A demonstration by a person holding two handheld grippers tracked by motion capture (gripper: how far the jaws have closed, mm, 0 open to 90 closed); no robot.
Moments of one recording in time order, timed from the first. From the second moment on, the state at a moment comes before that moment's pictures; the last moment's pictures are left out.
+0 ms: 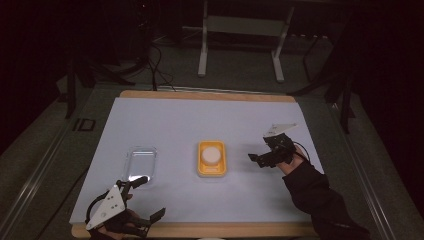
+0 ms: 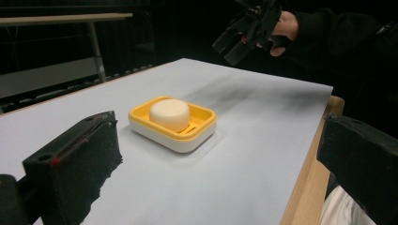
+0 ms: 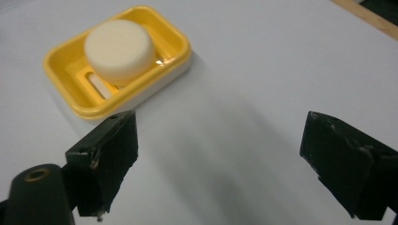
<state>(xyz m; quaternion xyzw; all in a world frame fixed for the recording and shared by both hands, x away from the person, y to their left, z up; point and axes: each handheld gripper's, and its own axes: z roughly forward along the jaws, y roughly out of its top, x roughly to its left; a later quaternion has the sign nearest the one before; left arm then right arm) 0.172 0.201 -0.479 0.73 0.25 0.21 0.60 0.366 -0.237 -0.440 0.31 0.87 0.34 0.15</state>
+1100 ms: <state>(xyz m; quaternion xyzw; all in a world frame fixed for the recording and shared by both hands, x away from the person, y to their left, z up) 0.173 0.201 -0.479 0.73 0.25 0.21 0.60 0.299 -0.273 -0.467 0.34 0.83 0.38 0.21</state>
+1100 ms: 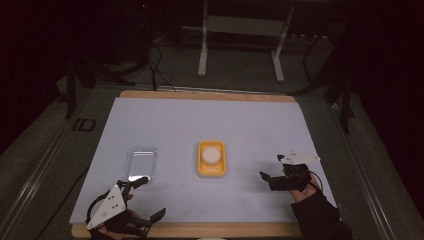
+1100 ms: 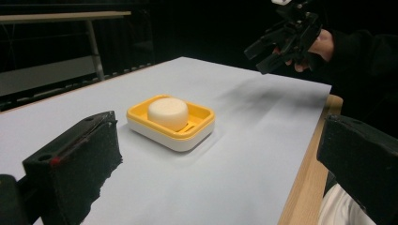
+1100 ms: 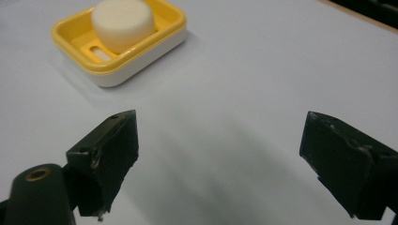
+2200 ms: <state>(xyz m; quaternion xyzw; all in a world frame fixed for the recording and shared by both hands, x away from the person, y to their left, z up) 0.173 0.198 -0.480 0.73 0.25 0.20 0.60 0.283 -0.287 -0.479 0.33 0.83 0.41 0.19</state>
